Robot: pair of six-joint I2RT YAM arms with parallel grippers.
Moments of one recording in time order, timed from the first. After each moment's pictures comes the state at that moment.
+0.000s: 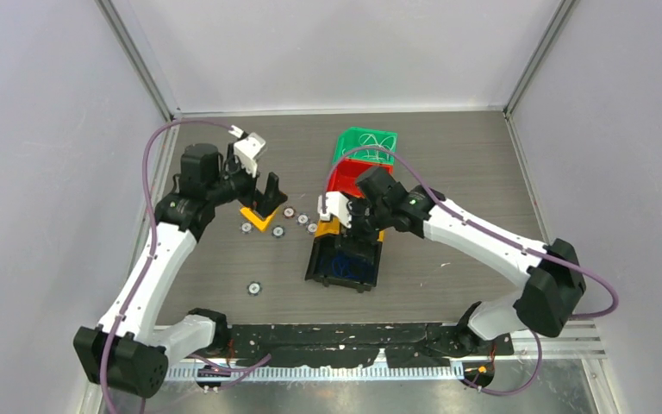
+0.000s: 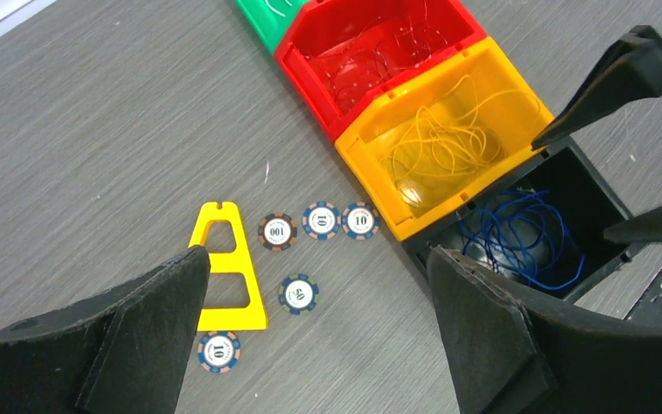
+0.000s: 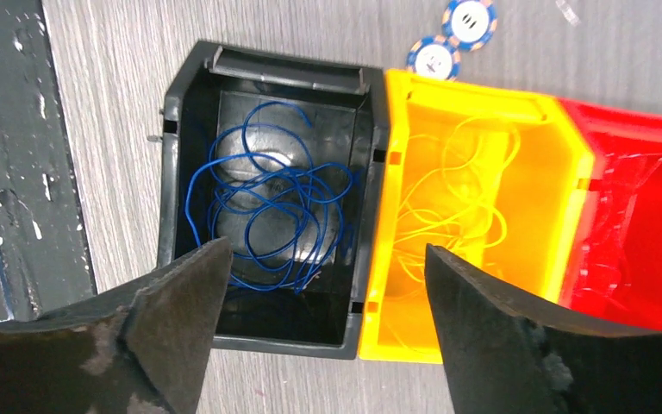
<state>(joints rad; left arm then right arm) -0.23 1.05 1.01 -0.45 0.50 0.21 0.81 1.44 1.16 -0.65 -0.35 -0.62</state>
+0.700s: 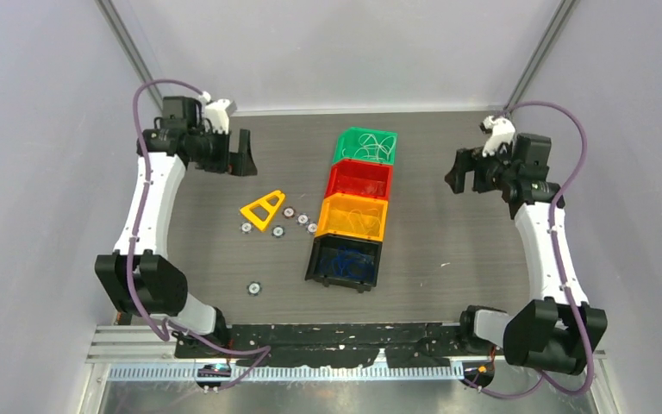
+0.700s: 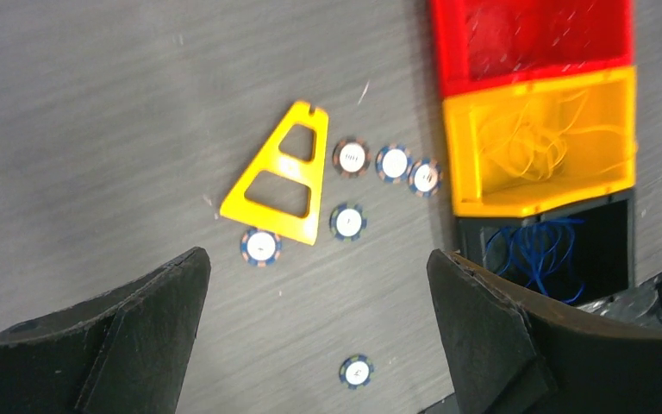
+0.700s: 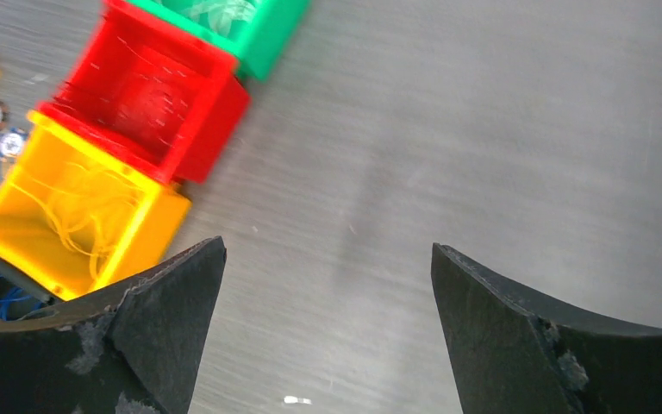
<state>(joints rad) 0.00 1.53 1.65 -0.98 0.44 0.13 -0.12 1.18 1.12 -0.51 -0.46 -0.19</state>
